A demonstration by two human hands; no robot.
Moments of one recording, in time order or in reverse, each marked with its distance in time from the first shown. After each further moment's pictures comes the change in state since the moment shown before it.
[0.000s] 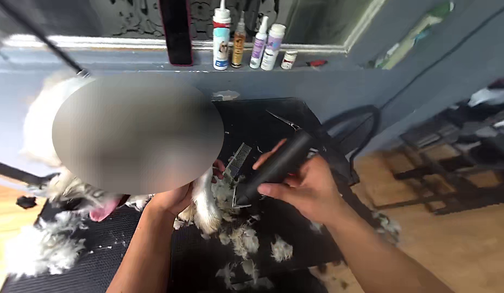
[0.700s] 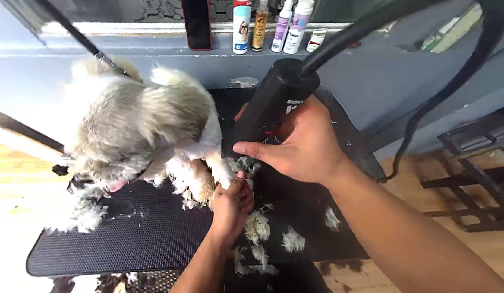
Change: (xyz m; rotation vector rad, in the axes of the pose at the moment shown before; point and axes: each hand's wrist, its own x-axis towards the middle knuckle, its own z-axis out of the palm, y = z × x) left_hand -0.033 -0.099 0.082 -0.466 0.387 0.101; right_hand 0.066 -0.015 0.038 -0.198 -0.152 -0.337
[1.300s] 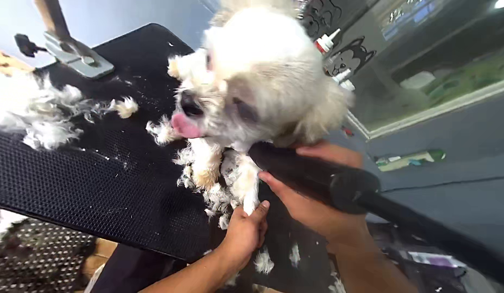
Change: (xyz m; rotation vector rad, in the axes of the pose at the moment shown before) left_hand -0.023 -0.044 0.018 -0.200 0.008 -0.102; right_hand -0.010 -0.014 0.035 -0.404 -0.297 -0.314
